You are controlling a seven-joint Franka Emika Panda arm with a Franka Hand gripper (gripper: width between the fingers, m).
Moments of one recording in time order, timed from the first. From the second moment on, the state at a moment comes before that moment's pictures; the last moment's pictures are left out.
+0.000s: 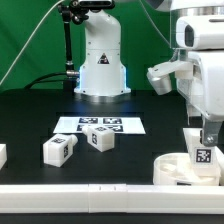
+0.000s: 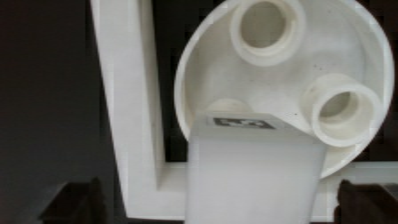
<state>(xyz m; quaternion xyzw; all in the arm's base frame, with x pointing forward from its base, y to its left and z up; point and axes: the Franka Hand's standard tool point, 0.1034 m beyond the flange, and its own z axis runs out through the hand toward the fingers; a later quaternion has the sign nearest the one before) 0.641 0.098 0.087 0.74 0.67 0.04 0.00</state>
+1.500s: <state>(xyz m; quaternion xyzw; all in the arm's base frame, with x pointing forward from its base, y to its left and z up) 0.636 0.105 0.078 0.86 0.51 0.04 -0.01</state>
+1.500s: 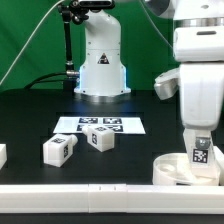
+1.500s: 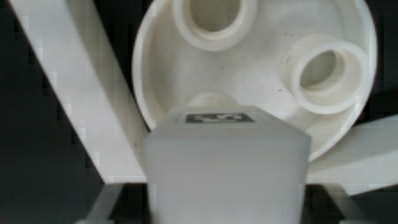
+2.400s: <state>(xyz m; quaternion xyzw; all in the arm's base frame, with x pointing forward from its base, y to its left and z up) 0.638 0.114 0.077 0.99 0.16 0.04 -0.03</state>
